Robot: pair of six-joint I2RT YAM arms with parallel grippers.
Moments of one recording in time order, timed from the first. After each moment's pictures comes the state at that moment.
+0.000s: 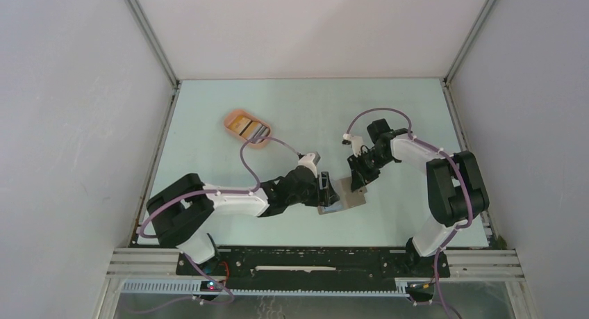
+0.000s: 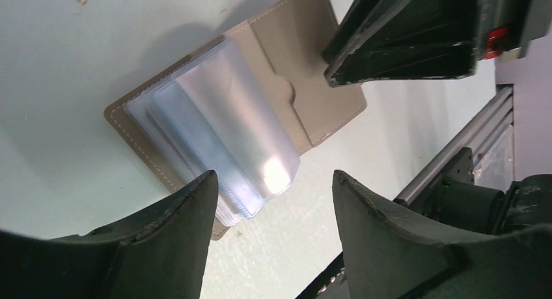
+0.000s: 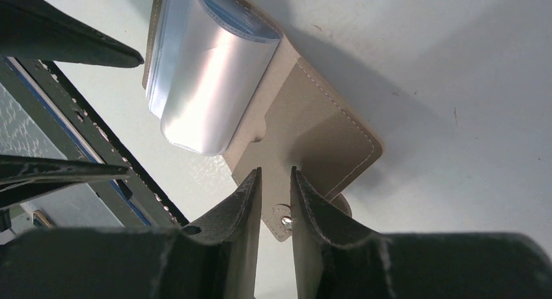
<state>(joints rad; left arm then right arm) -1.03 1.57 0.72 0.26 -0.05 -0.86 0.28 1.69 1.02 -0.74 -0.60 -0.32</state>
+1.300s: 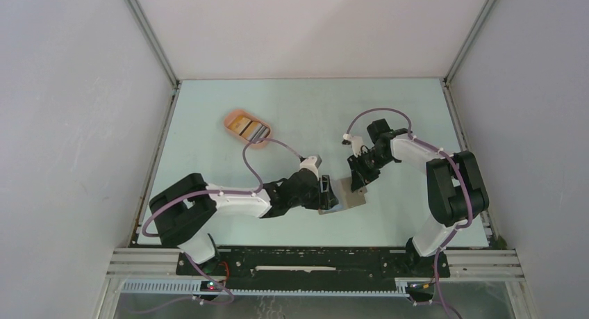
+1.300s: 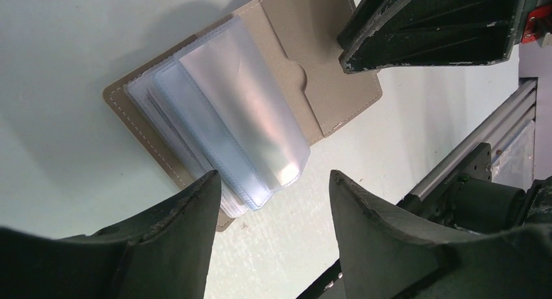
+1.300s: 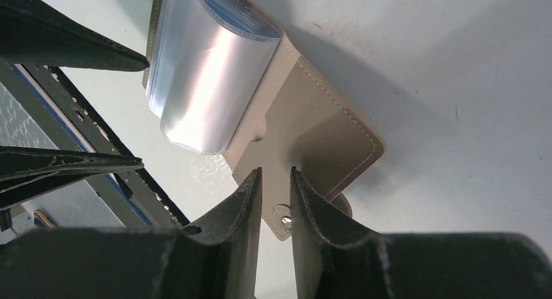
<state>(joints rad) -1.05 1.59 0.73 0.21 -0.07 -0.87 0.28 1.69 1.02 -0.74 -0.60 -0.32</state>
